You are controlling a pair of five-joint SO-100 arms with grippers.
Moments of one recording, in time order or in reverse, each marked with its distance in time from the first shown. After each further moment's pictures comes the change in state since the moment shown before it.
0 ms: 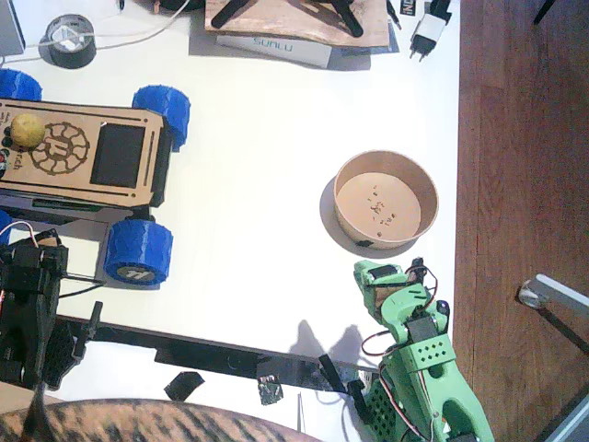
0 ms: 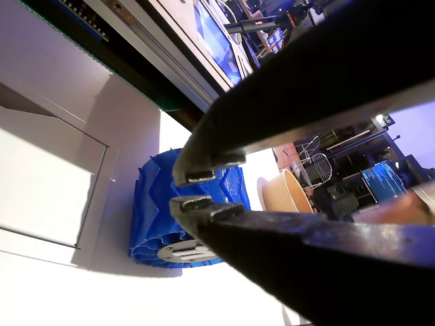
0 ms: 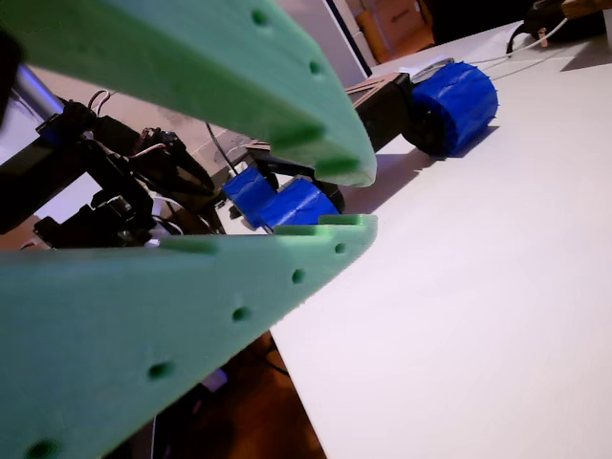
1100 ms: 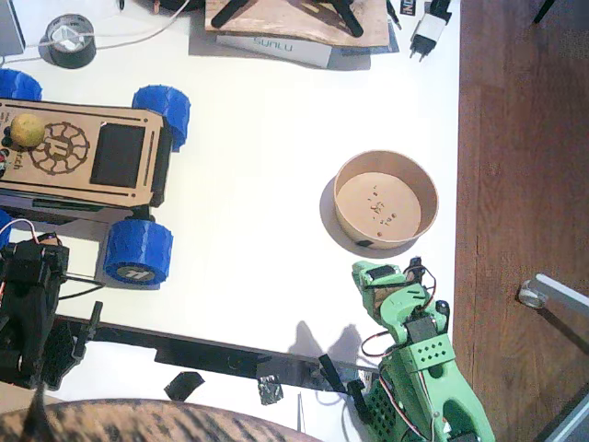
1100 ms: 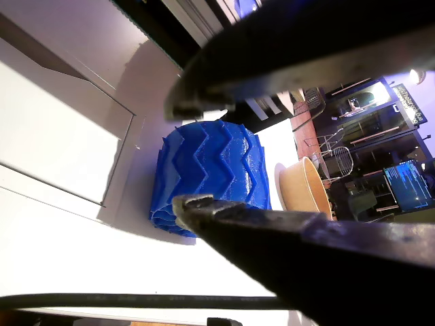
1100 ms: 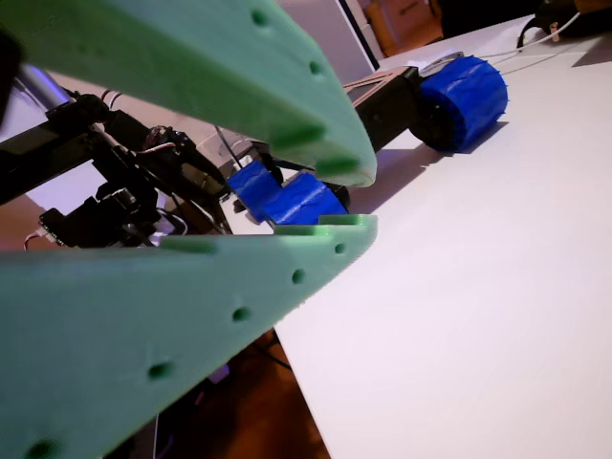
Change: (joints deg) arm 0 -0.2 -11.4 -2.0 -5.7 0.0; arm 1 -1.0 0.0 0.0 0.0 -0.7
